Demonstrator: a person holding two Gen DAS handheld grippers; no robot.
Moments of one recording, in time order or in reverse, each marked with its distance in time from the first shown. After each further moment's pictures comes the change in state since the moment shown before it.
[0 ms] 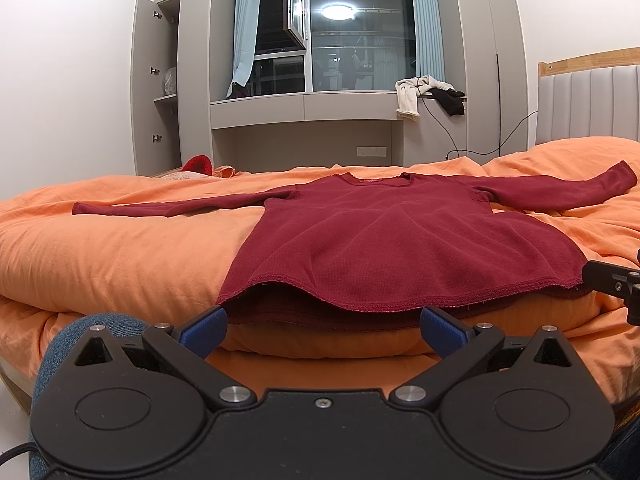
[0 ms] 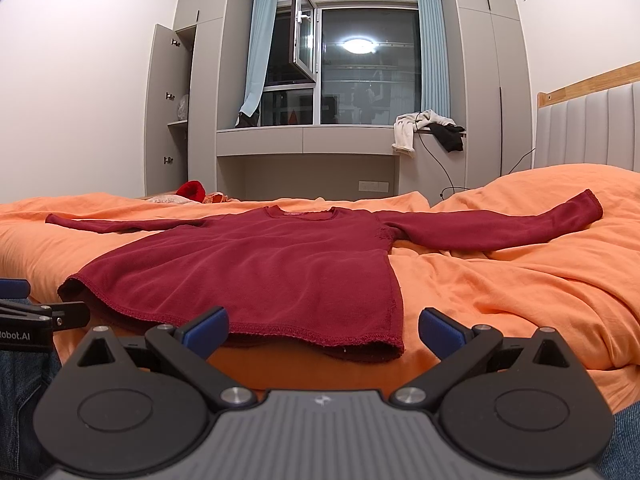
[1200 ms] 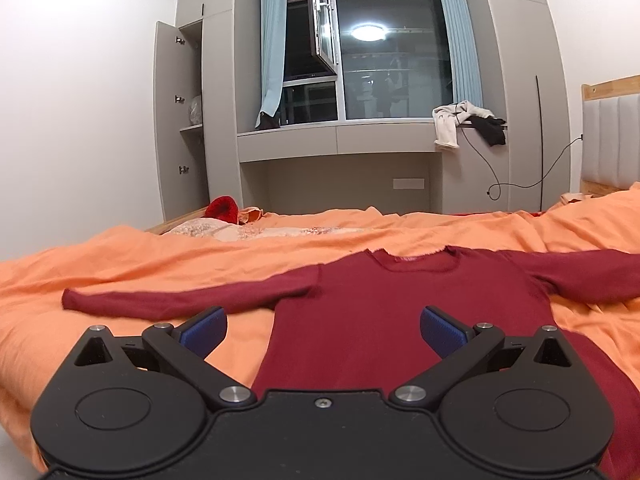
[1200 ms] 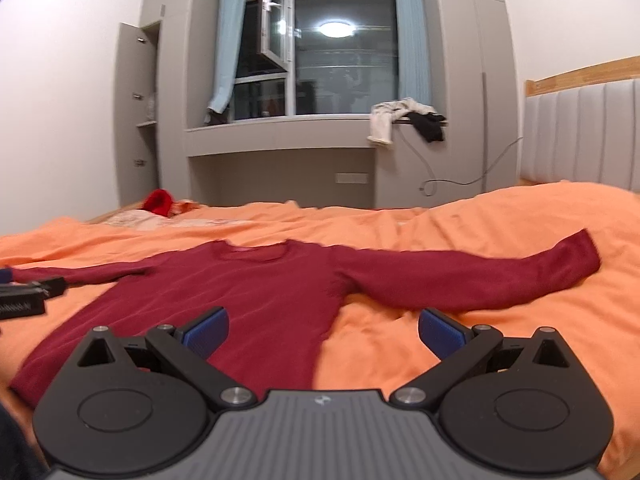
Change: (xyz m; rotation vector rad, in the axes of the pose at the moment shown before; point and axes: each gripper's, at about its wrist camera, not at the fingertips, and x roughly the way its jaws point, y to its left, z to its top) left arm 0.111 -0.020 0.139 -0.006 -0.063 0.129; right arm 0.081 -0.077 0.118 0.036 0.068 -0.059
